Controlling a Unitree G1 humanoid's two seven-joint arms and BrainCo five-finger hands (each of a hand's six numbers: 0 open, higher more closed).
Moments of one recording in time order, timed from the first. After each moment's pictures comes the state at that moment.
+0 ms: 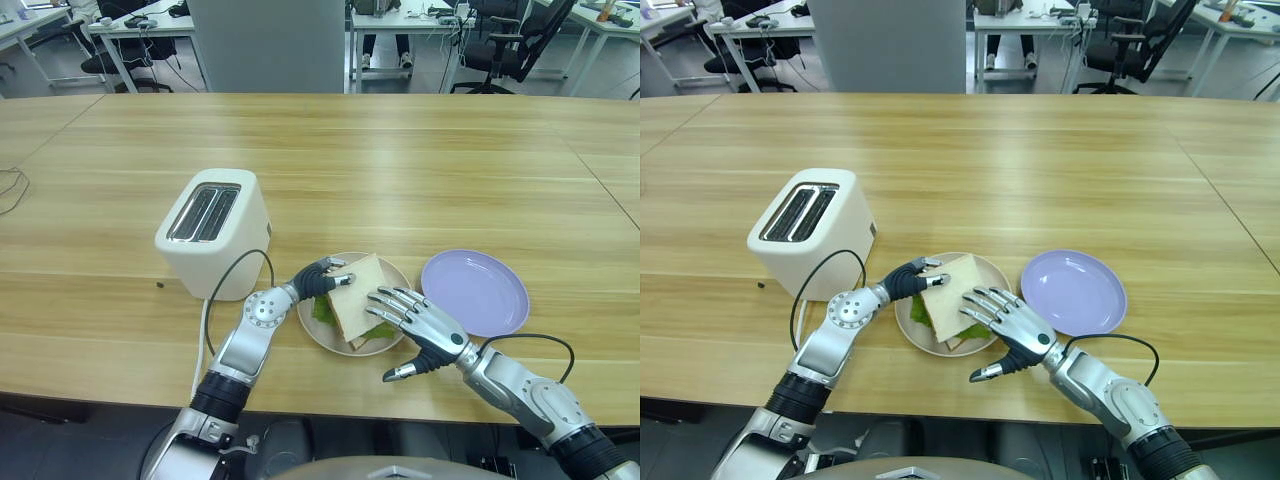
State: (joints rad) left arm -0.24 0.21 -0.25 0.10 0.14 0.20 -0.43; right arm 0.02 -0.61 0.38 0.06 -1.07 -0.54 -0.30
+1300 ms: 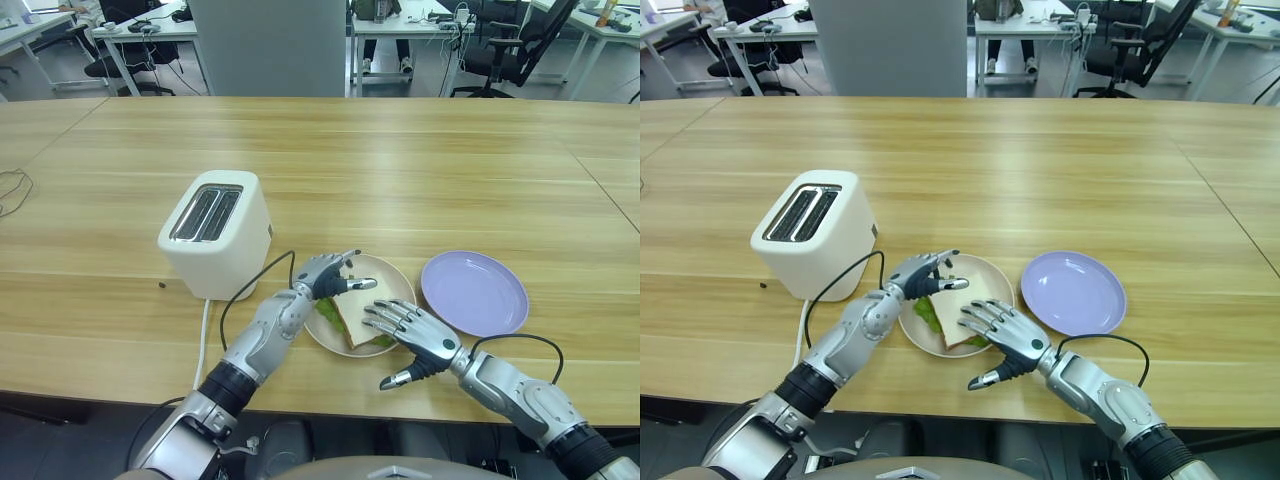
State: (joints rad) left arm -0.34 0.31 -0.50 0.20 0.70 0.02 -0.06; right arm 0.00 -0.61 0.46 0.11 -1.07 -0.51 -0.23
